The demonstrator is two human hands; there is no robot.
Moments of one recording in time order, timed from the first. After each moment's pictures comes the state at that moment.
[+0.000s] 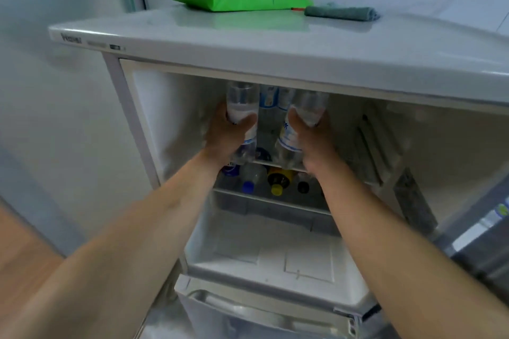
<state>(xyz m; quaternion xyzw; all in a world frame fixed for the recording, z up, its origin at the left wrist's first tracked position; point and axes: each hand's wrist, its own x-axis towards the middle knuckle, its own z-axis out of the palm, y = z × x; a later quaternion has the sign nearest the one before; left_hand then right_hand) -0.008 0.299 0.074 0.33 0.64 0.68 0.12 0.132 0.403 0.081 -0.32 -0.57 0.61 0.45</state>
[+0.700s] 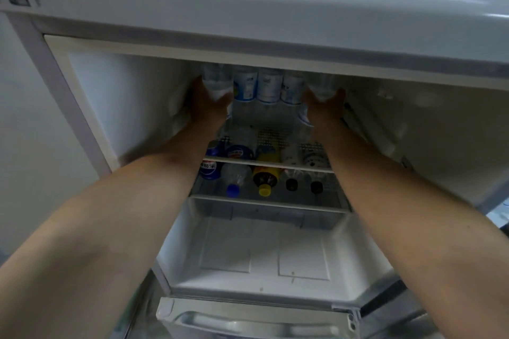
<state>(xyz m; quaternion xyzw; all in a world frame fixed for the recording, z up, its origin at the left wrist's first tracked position) -0.075 0.381 0.058 0.32 0.70 0.64 0.06 0.118 0.516 0.066 -0.48 -0.58 0.44 0.50</state>
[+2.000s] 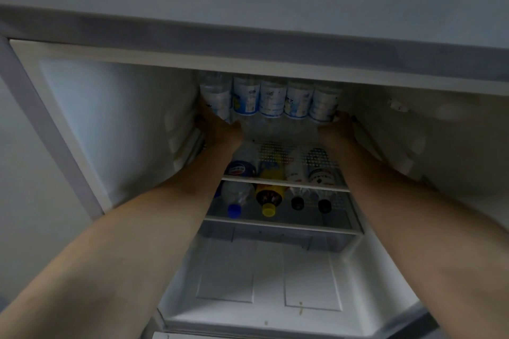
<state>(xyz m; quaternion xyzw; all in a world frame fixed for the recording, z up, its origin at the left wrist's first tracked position) -0.057 0.407 0.037 0.26 0.73 0.63 0.07 0.127 0.577 0.029 -0.53 -0.64 0.38 0.41</state>
